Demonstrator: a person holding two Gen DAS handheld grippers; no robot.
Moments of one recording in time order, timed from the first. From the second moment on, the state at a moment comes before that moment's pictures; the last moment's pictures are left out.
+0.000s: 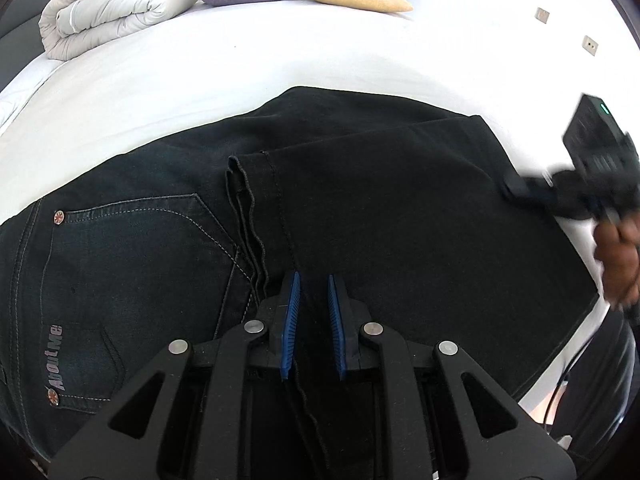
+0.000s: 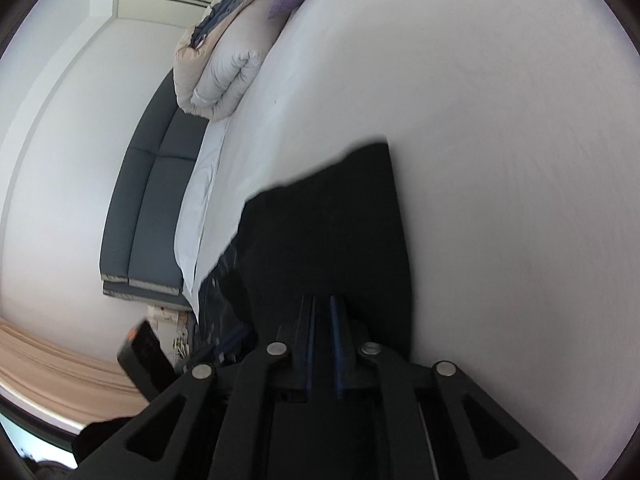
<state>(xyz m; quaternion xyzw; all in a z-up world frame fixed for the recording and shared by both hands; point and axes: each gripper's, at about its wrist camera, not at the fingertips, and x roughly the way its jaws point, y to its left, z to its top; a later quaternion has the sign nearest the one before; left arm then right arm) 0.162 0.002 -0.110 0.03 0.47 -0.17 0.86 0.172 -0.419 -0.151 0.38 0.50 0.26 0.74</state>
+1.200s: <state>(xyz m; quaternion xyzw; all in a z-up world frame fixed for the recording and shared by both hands) 0.025 0.244 -0.099 -0.44 0.27 -0.06 0.85 0.081 -0.391 -0.159 0.38 0.47 0.22 0.77</state>
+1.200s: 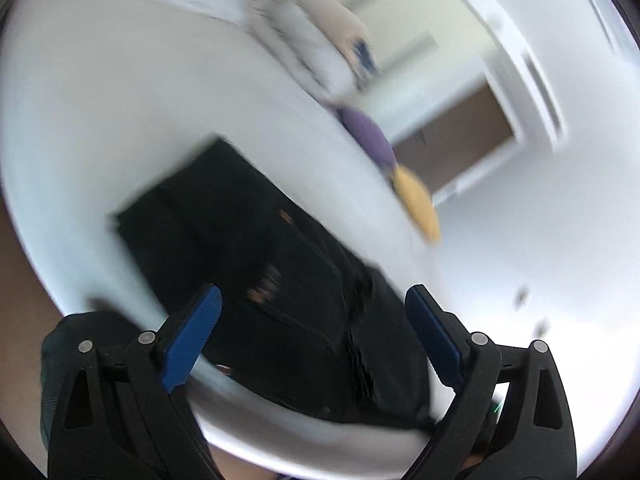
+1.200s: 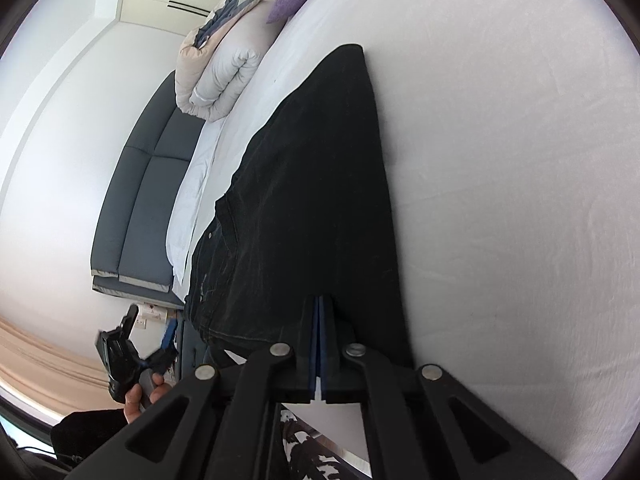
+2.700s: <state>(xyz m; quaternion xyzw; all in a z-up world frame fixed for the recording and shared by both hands) 0.092 0.337 -0.238 -0.73 0.27 -0.03 0.63 0.090 -0.374 -0.128 0.38 0.46 0.23 0.76</state>
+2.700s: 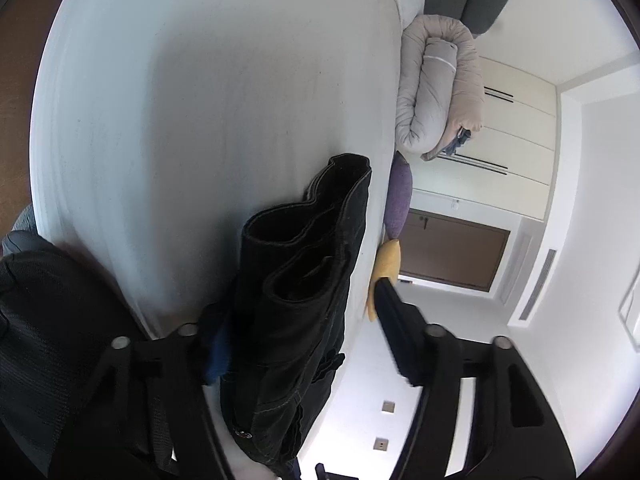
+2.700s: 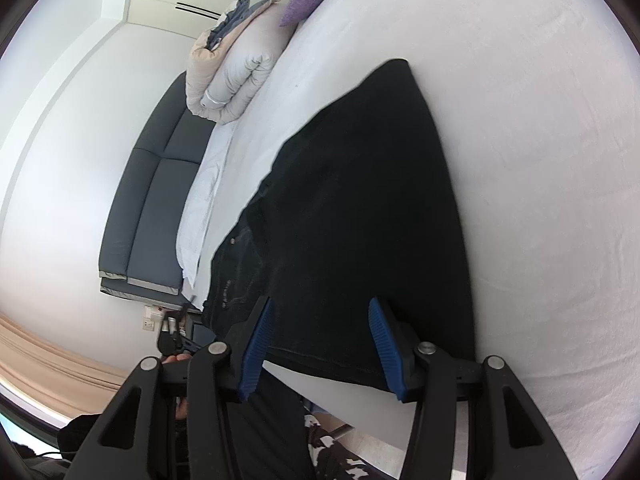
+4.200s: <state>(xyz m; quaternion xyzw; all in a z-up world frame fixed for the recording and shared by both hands) 0.173 0.120 -0.024 -0.26 0.31 -0.14 0.90 0.212 -0.264 -0.149 0.35 0.50 0.32 0.72</state>
